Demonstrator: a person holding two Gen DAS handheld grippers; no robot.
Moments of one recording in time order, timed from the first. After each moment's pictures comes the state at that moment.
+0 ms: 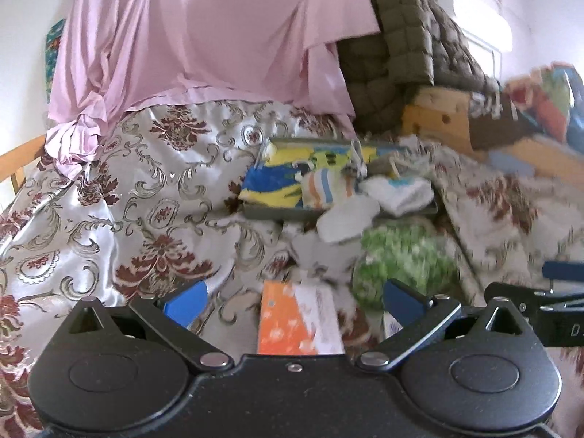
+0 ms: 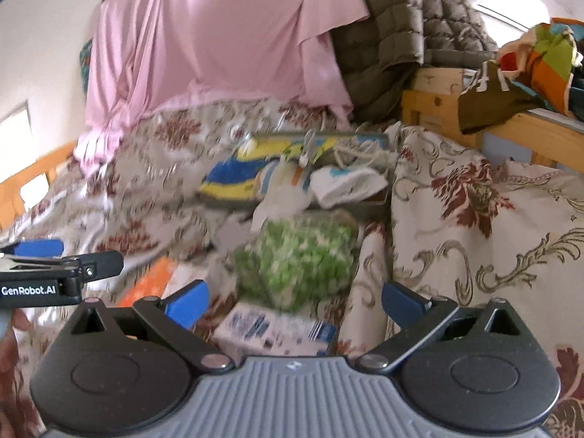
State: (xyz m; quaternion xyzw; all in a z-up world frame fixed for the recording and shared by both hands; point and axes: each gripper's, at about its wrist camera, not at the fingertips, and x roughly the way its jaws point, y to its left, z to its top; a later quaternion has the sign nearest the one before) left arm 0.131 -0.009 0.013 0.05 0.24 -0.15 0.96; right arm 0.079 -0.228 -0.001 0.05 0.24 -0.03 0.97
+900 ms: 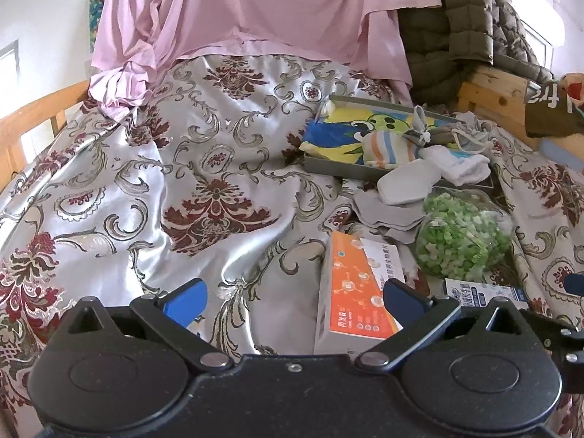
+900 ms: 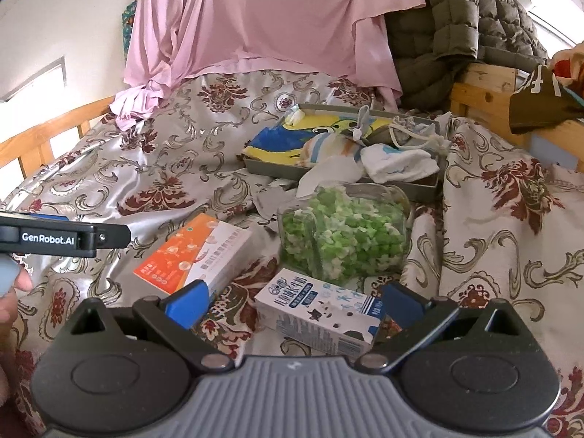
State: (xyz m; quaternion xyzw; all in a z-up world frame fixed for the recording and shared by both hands) left arm 0.145 0.032 -0.007 0.01 0.30 -0.08 0.95; right arm 0.089 -0.196 -0.021 0.01 0.27 0.03 0.96
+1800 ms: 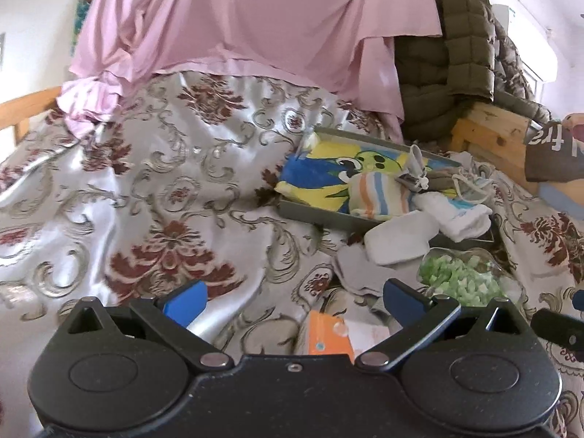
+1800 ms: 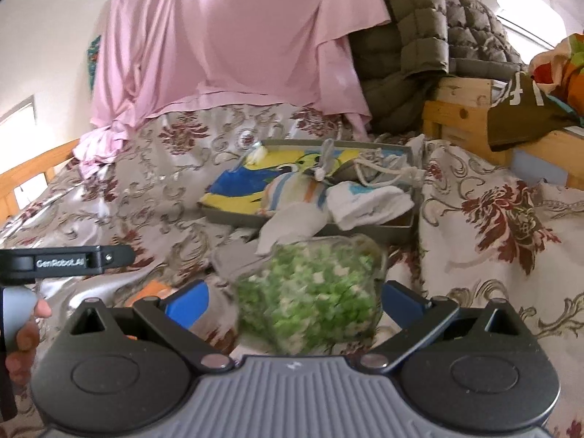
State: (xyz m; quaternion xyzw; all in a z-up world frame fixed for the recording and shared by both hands) left arm 0.228 0.014 -0.015 -0.04 0.25 -0.12 0.96; right arm 0.146 -0.229 -0.009 0.04 0.22 -0.02 0.97
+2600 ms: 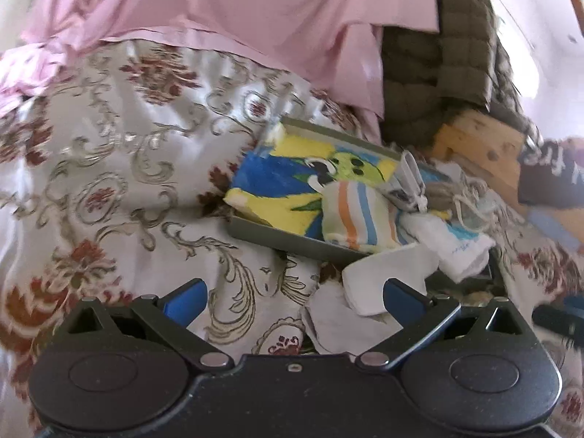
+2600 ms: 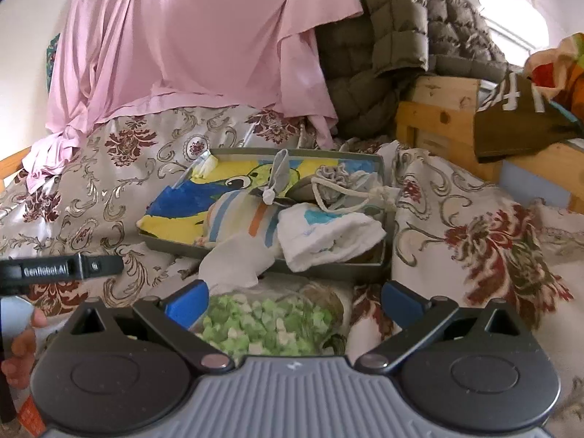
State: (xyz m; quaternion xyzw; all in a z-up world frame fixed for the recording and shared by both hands) left arm 0.342 -0.009 -0.038 -0.07 0.27 -0.20 0.94; right arm 0.229 -0.265 -0.005 0.04 0.23 -0.06 0.97
